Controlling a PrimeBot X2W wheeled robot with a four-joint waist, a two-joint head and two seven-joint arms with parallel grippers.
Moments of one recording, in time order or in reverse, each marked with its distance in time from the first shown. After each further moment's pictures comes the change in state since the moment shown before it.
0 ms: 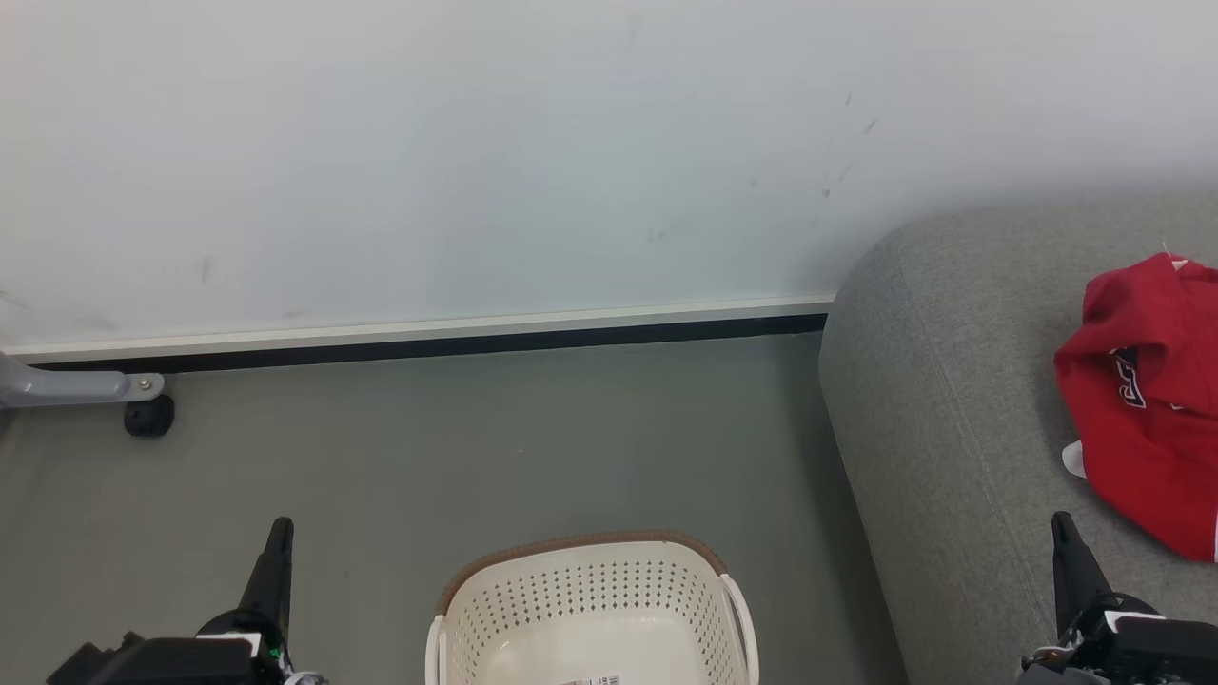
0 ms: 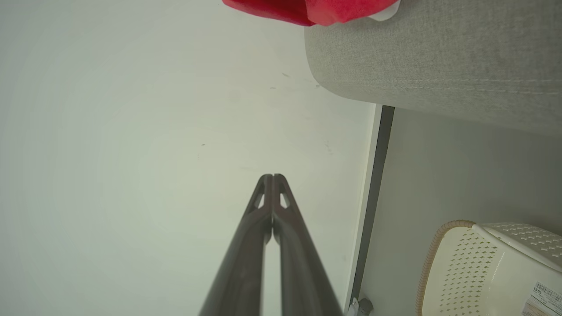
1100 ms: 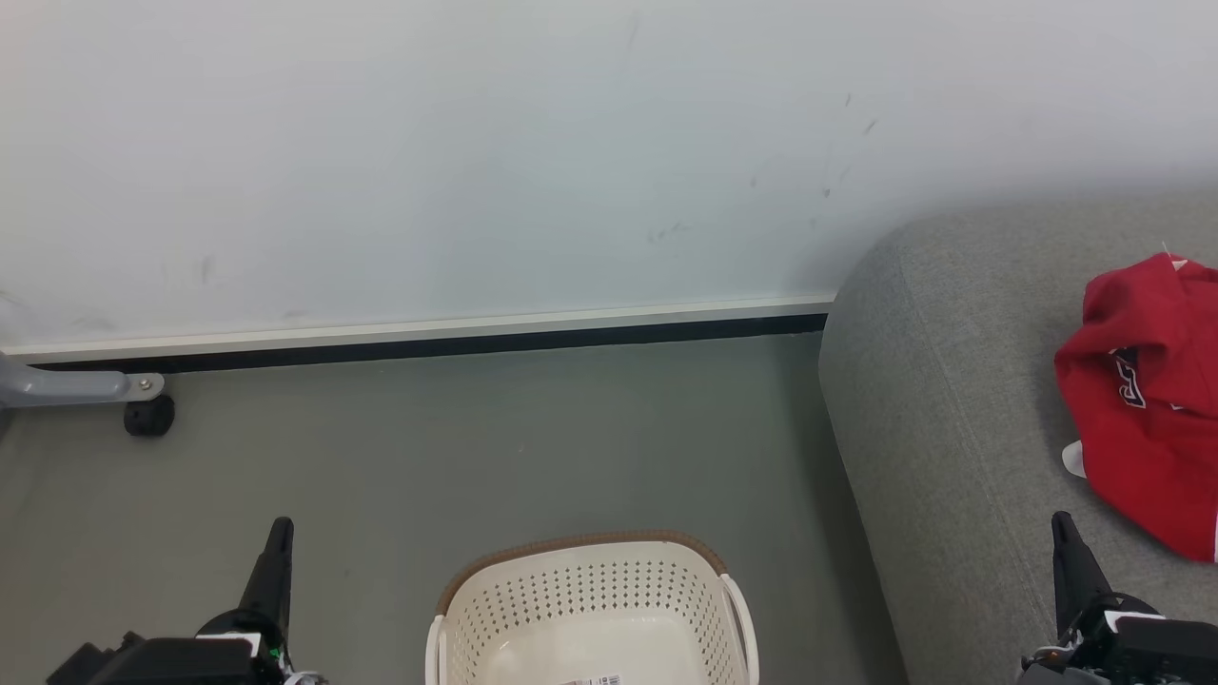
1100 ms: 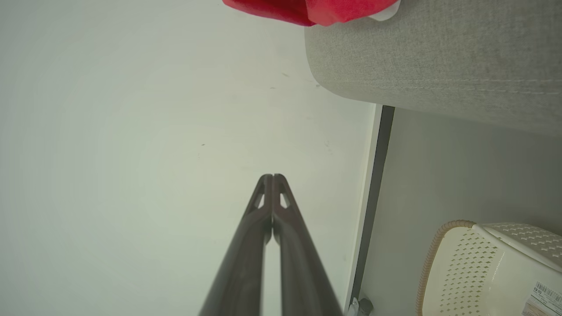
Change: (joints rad) left arm 0.000 0.000 0.000 0.000 0.000 0.000 0.000; right arm 0.000 0.000 0.000 0.000 0.000 0.000 0.000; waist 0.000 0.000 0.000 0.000
